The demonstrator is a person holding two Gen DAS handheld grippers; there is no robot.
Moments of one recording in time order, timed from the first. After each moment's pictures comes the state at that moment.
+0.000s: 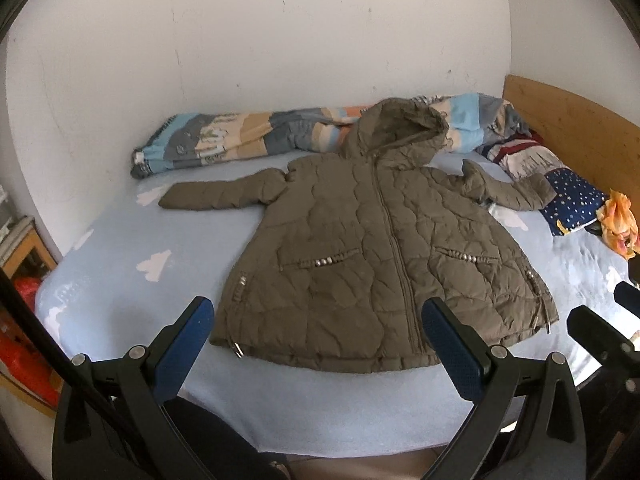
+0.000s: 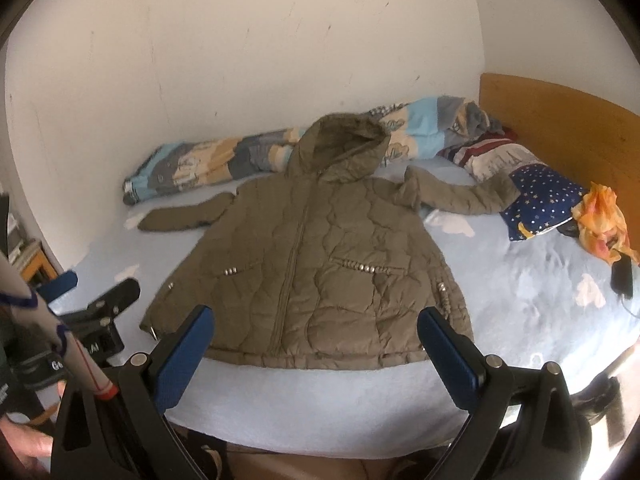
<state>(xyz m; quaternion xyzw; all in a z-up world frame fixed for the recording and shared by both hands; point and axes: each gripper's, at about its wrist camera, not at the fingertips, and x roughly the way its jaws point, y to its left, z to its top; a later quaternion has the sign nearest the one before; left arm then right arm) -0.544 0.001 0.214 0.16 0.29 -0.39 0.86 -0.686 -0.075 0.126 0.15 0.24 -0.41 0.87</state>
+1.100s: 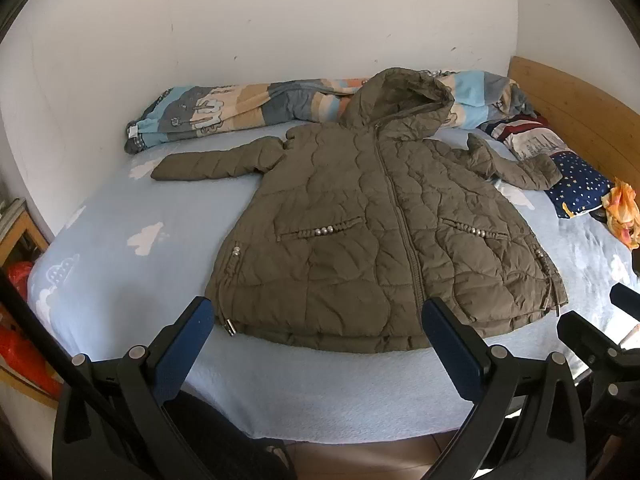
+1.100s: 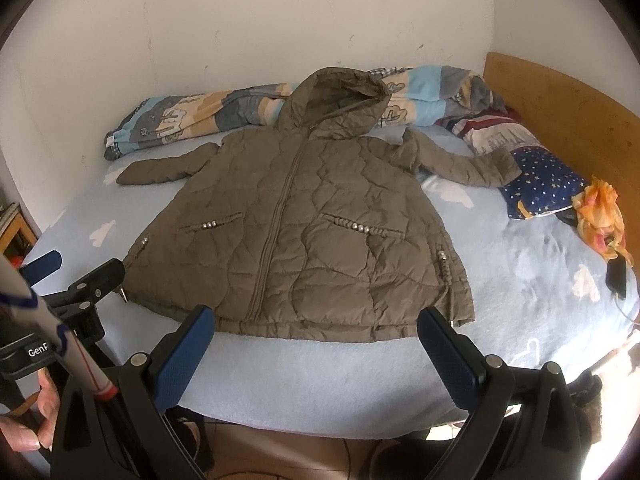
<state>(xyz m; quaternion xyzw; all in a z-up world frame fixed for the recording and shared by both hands) -0.534 -0.004 0.180 0.17 0.32 -0.38 0.85 -0.672 -0.089 0.090 0.15 0.30 -0.41 0.85</state>
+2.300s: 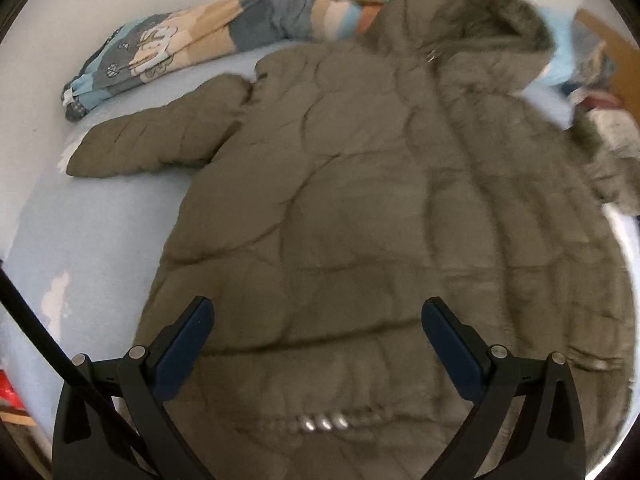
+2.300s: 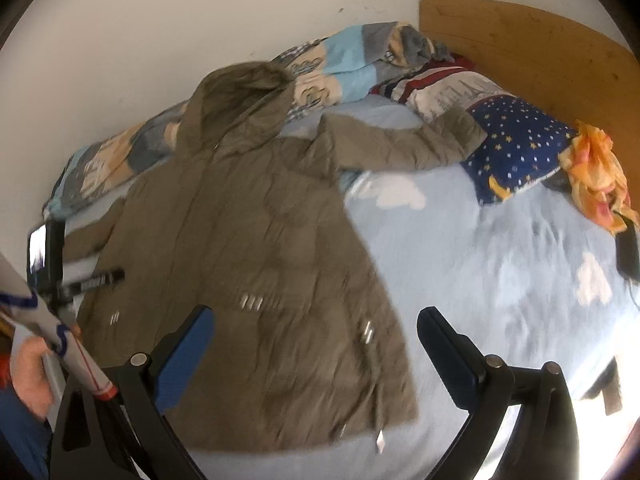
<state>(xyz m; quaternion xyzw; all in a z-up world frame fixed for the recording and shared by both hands) -0.314 -0.251 0.069 0.25 0.46 -0.32 0.79 -0.701 -0.318 0.096 0.27 0.26 -0.47 0.80</state>
